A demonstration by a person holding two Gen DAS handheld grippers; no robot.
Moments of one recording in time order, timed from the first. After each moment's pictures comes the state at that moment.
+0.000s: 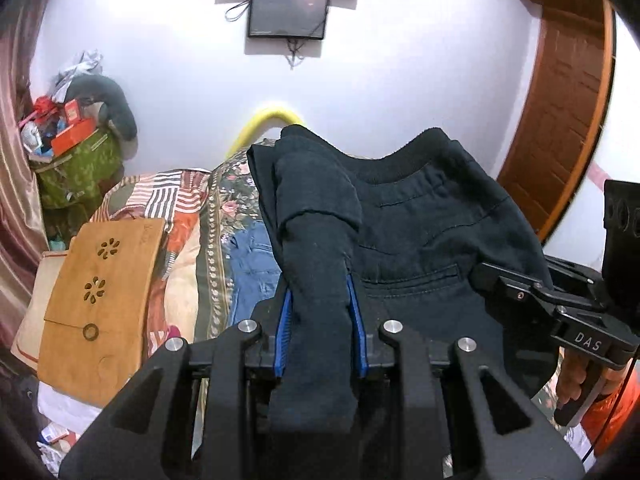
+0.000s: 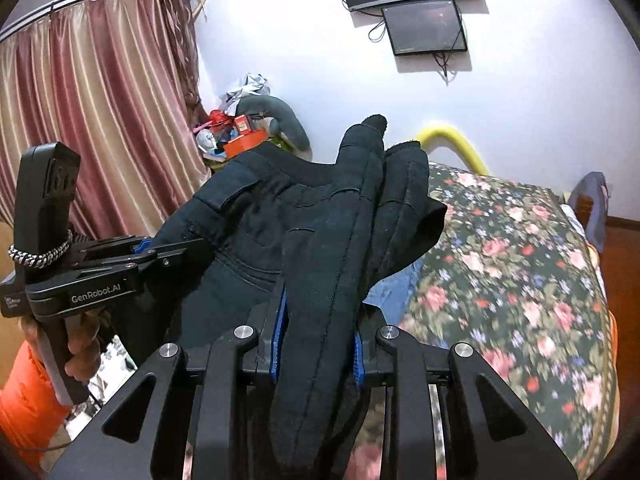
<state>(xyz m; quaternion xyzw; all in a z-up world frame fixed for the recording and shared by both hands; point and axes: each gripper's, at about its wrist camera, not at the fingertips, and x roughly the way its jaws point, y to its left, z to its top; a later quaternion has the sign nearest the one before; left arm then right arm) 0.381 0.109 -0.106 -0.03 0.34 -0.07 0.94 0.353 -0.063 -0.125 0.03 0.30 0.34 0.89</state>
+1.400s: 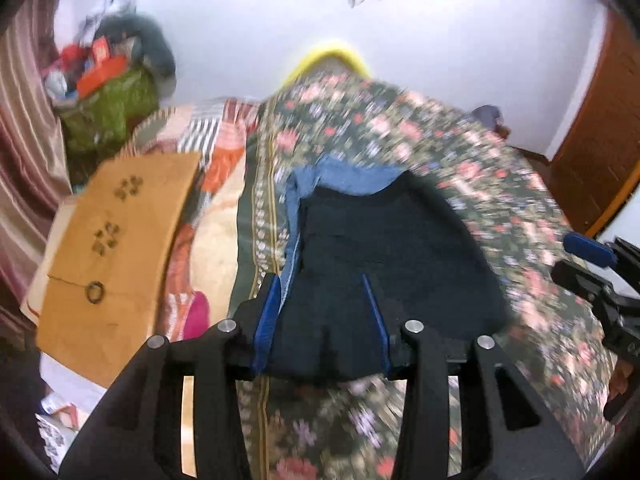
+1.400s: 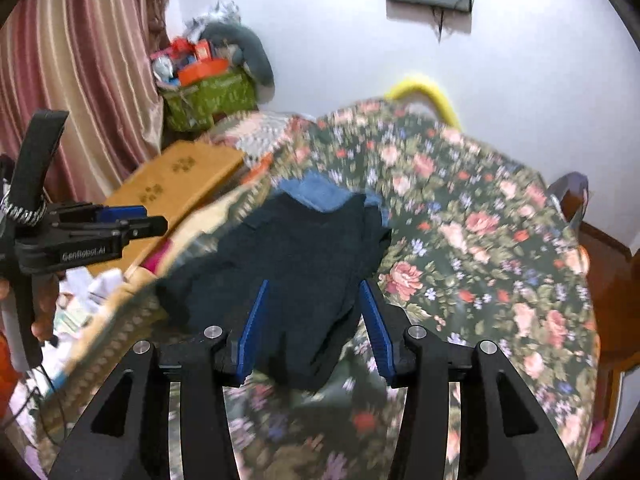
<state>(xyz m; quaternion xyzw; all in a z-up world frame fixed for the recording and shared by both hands) 0.434 0.160 -0.193 -0.03 0.42 0.01 0.91 0.389 -0.031 -0.163 -0.07 0.36 0.28 0.89</state>
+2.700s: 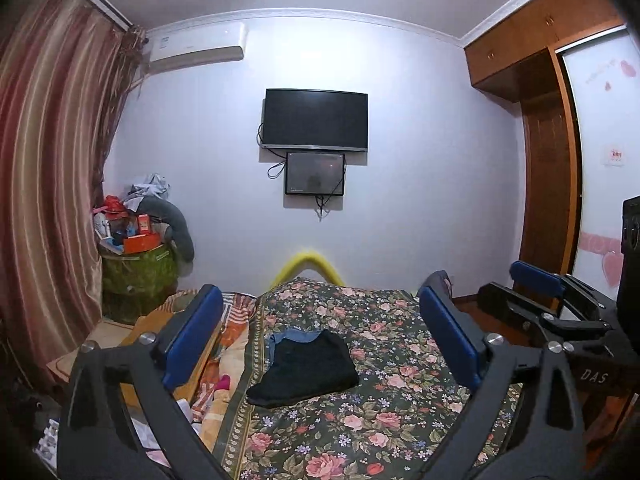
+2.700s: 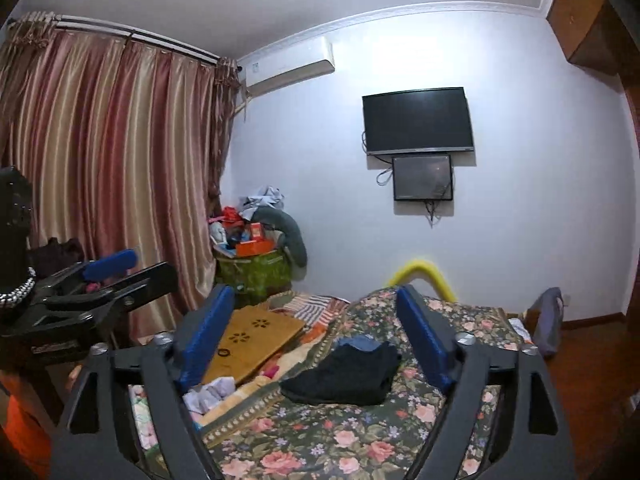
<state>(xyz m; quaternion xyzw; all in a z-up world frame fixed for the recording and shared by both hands) 0.068 0.068 0.002 -0.02 0.06 0.01 1.00 0.120 -0.093 -0.012 0.00 0.05 0.30 0.95</state>
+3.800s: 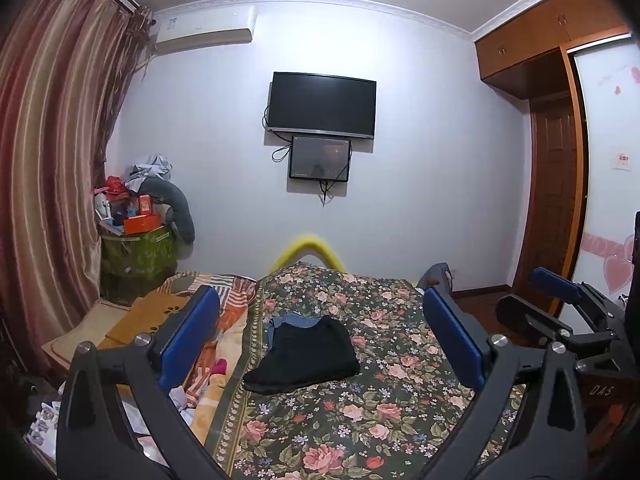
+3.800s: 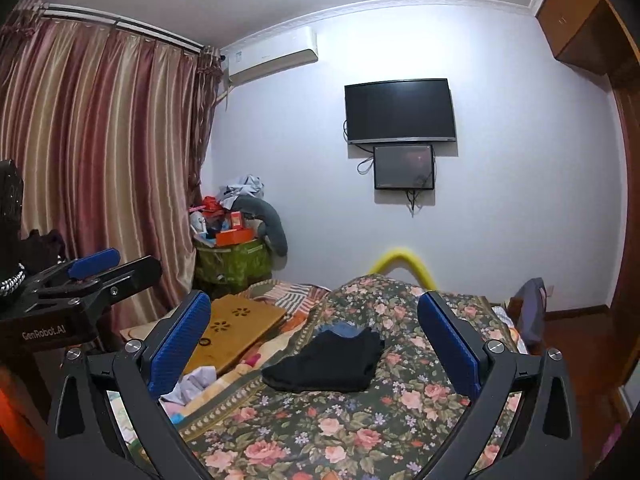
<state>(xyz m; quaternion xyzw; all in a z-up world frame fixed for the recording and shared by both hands) 0.082 0.077 -0.017 -0.04 0.08 0.01 1.00 0.109 -0.104 -0.025 0.00 0.07 0.27 0.96</state>
